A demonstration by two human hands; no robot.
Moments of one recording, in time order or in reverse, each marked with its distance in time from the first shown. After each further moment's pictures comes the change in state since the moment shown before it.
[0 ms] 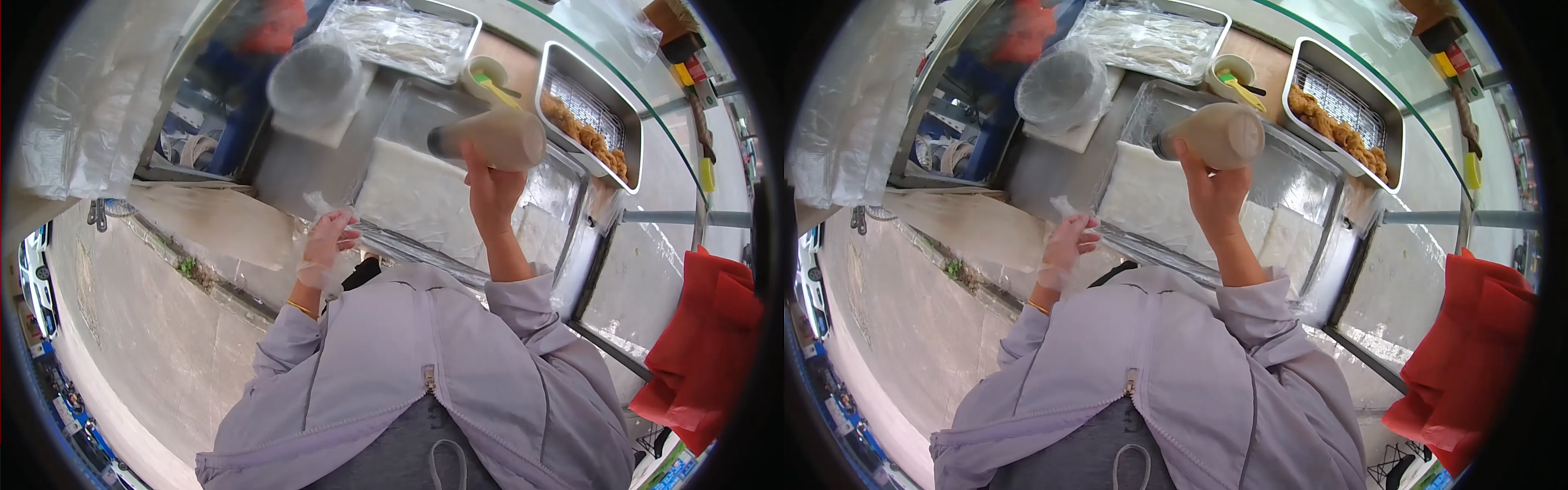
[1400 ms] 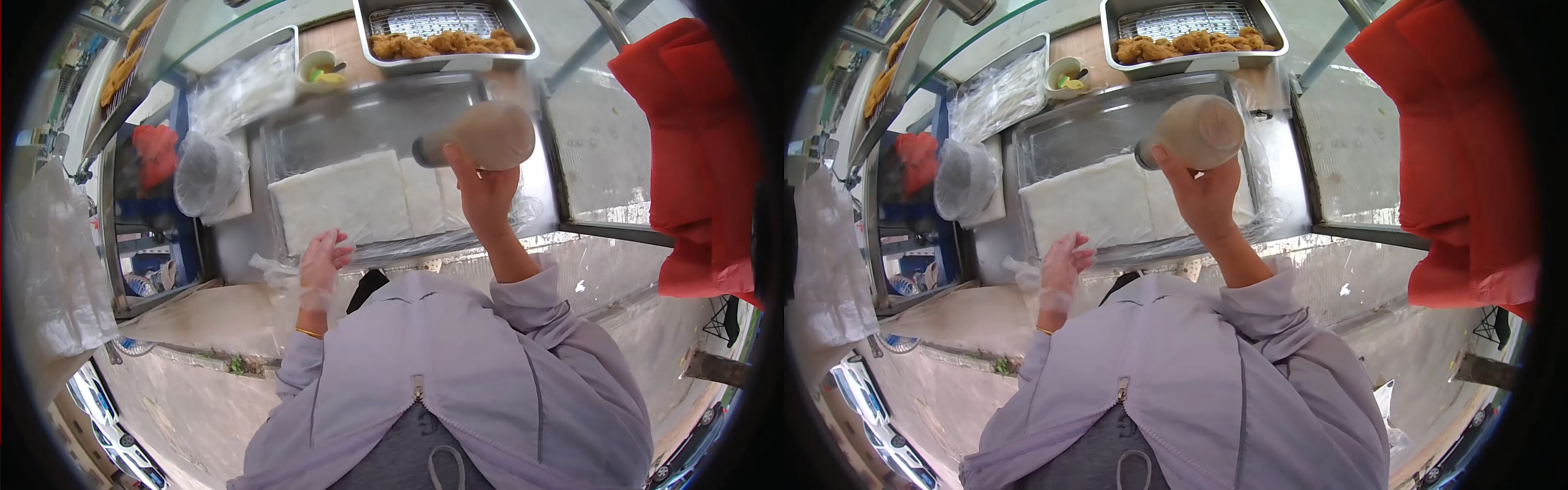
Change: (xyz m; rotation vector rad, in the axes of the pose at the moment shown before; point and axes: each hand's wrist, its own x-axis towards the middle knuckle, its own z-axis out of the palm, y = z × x) left_hand -0.017 -0.014 0.109 0.216 -0.225 -0.013; right_hand -0.076 -0.024 -0.157 0.141 0.493 0.062
